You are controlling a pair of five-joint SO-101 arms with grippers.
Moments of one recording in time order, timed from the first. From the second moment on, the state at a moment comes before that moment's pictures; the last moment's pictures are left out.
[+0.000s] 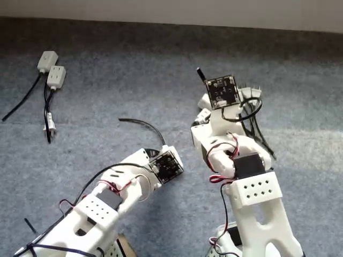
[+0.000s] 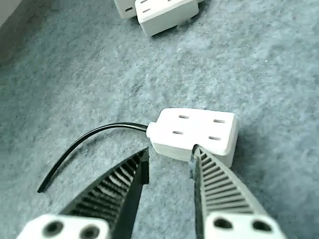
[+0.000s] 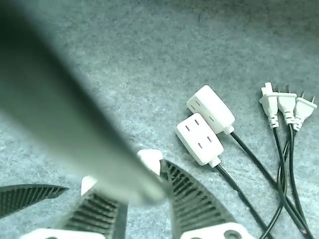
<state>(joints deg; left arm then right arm) 26.9 -51.1 90.3 9.1 -28.0 -19.9 -47.9 46.4 51.7 4.7</state>
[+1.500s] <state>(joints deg) 22.0 -9.0 25.0 60.8 -16.7 -15.9 -48.1 48.0 50.9 4.7</state>
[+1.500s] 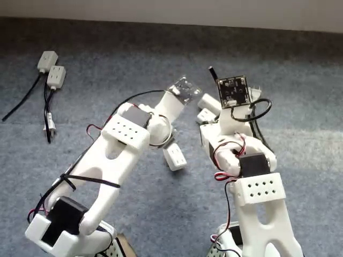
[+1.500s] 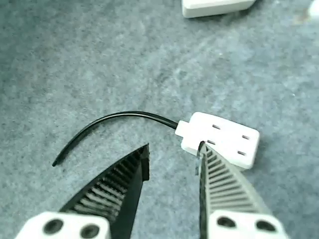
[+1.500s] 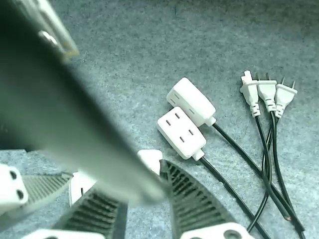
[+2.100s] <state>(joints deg) 25.8 3.2 12.7 74.9 23.3 -15.9 -48.1 48.0 50.9 4.7</state>
